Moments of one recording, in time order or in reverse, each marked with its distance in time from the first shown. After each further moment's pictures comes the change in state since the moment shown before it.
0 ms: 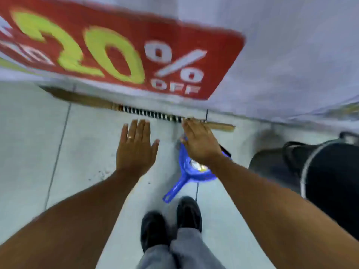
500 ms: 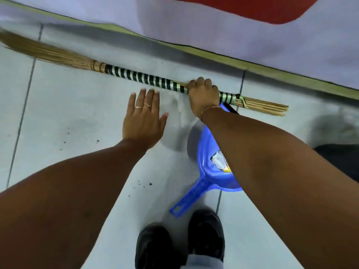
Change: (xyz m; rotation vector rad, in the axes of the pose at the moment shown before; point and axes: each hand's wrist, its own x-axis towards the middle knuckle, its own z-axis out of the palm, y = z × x) left_hand 0.079 -0.025 0.181 0.034 -0.116 -0.012; right_hand 0.153 0.020 0.155 -0.201 -0.146 0.189
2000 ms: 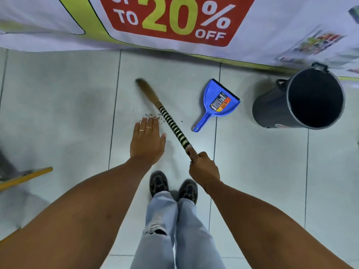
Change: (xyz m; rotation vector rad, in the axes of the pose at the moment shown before) left_hand -0.398 -0.107 -0.273 -0.124 -0.137 0.019; right_hand -0.529 -0.191 -0.220 0.549 -0.332 0.261
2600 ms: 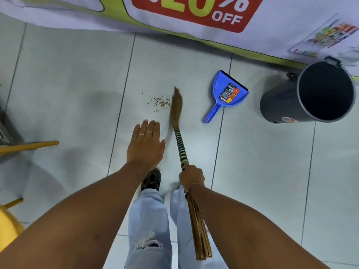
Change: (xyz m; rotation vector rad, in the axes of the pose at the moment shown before) left_hand -0.106 -0.019 0.028 0.013 -0.008 0.009; right_hand -0.063 -0.016 0.088 0.101 -0.238 0.233
